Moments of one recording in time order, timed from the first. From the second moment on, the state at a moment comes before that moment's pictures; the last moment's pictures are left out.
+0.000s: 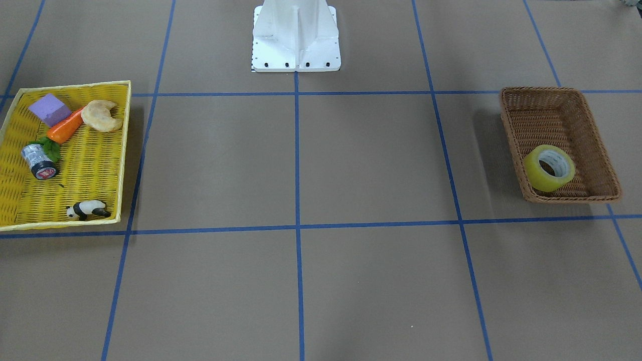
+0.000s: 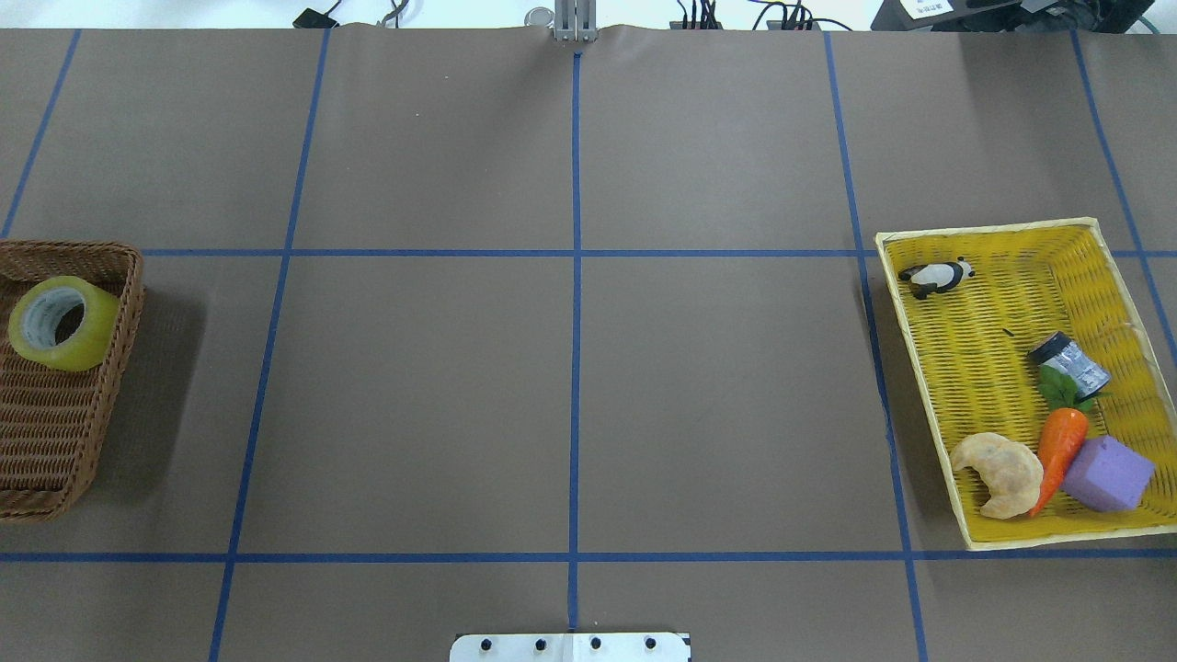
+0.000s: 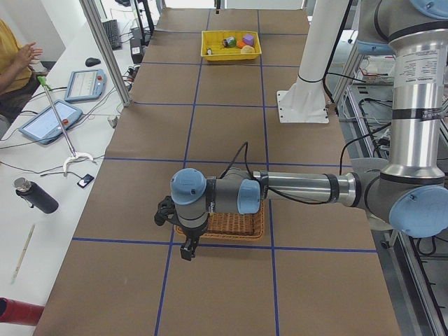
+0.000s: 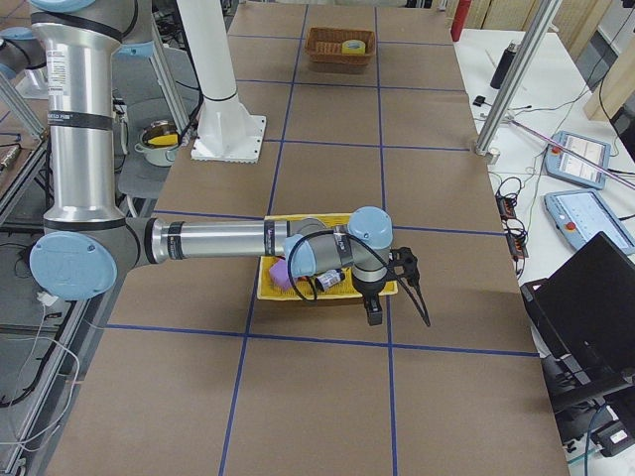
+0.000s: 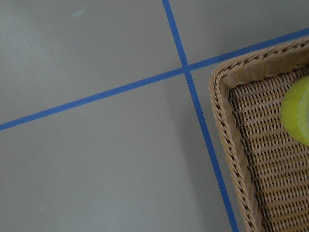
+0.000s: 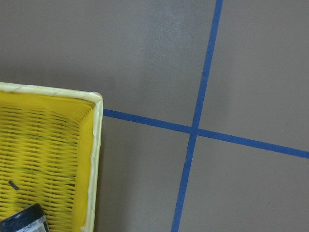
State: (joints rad) left arm -1.63 -1.51 -1.67 -1.47 -2.30 0.37; right arm 1.46 -1.60 1.65 -1.38 2.29 0.06
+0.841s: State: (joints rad) left arm -1.64 -1.50 -1.65 -1.47 -2.30 0.37; right arm 1.53 -1.61 1.69 -1.56 2.31 -0.05
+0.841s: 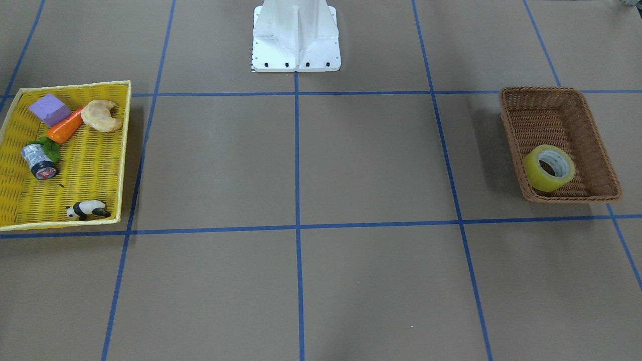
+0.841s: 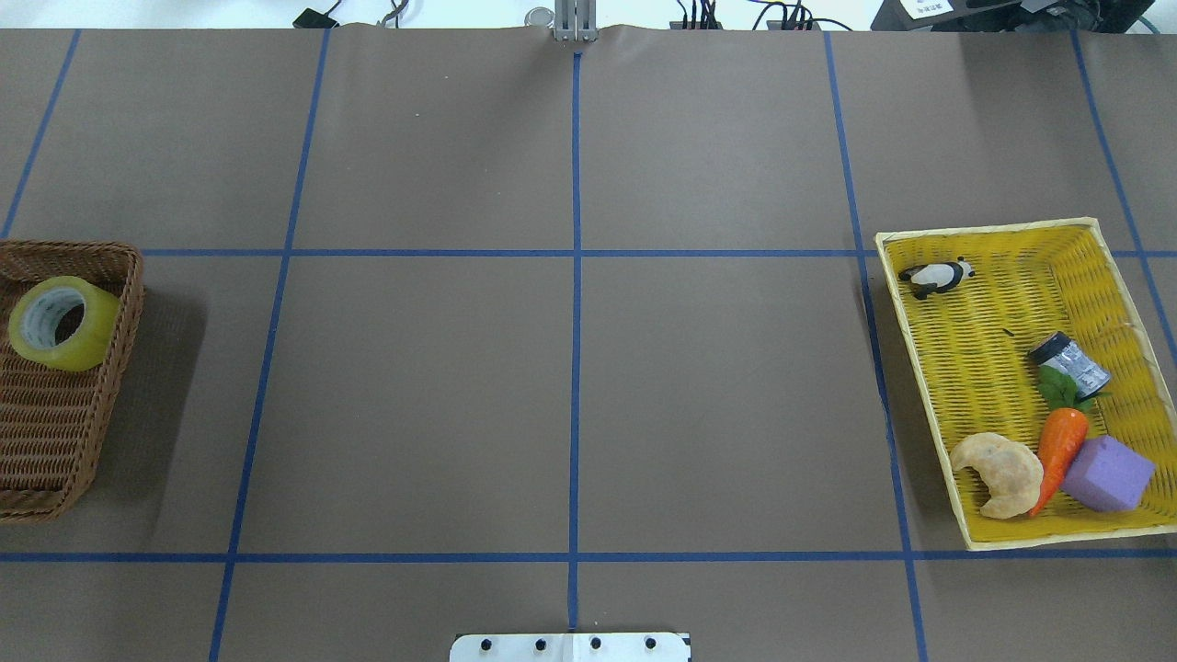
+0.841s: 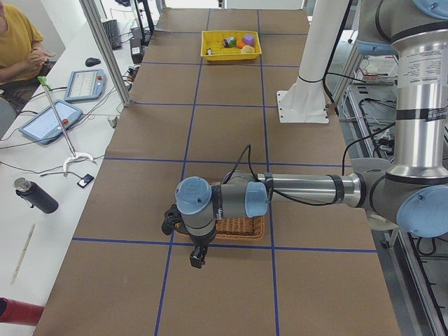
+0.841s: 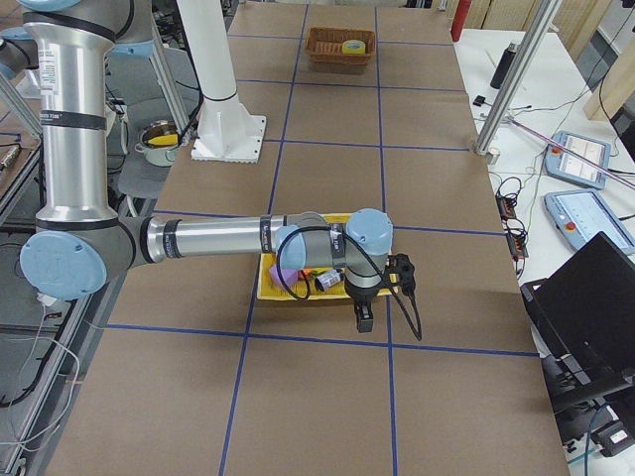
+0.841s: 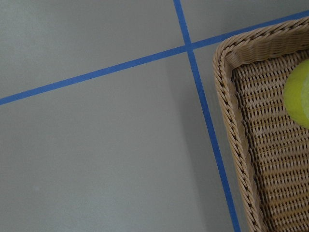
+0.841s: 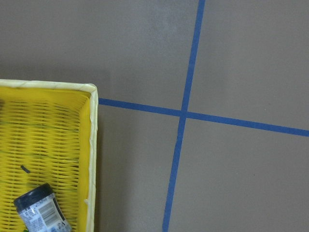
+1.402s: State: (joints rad) left arm -1.64 -1.48 -1.69 -1.48 -2.30 0.38; right arm 1.52 -1.62 1.67 -1.56 2.32 -0.04
